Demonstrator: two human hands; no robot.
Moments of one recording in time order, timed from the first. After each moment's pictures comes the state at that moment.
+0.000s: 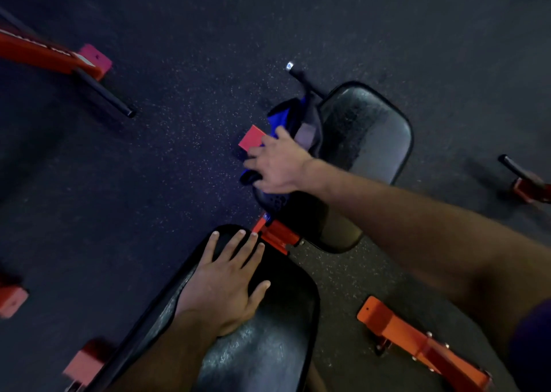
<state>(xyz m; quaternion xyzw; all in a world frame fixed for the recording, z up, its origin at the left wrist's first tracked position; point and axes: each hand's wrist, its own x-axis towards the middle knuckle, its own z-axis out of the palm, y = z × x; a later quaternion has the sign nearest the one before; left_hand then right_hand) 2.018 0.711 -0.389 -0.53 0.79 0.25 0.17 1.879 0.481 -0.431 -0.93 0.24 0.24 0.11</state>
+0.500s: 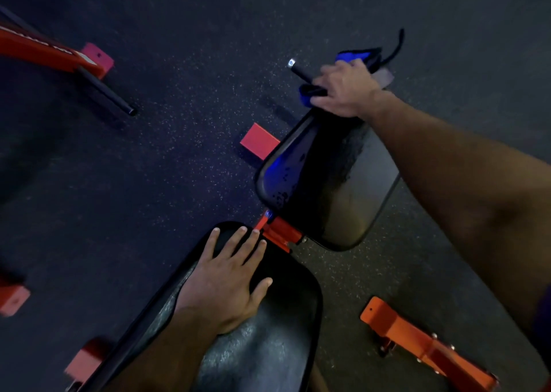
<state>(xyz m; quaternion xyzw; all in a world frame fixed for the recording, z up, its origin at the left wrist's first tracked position) 2.017 0.710 -0.386 -0.53 0.77 0.29 0.20 1.789 0.360 -0.436 -0.88 0.43 0.20 0.06</state>
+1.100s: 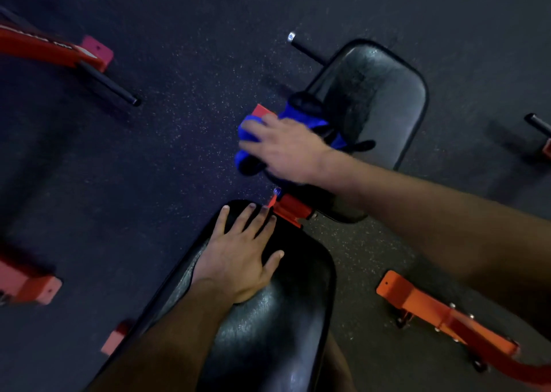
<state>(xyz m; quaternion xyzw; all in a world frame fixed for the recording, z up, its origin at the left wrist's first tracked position) 2.014 0.703 -0.378 -0.52 0.76 0.31 0.22 1.873 0.522 -0.400 -0.95 0.27 0.14 0.11</state>
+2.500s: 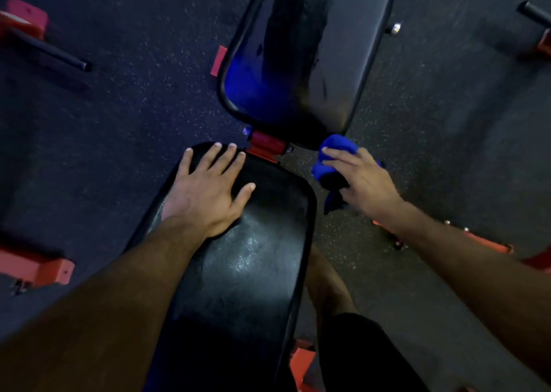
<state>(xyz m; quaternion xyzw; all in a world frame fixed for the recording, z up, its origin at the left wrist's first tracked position) 2.008 0.706 -0.384 -0.51 0.77 0.26 0.27 1.693 0.737 -0.428 -0.77 0.57 0.03 0.28</state>
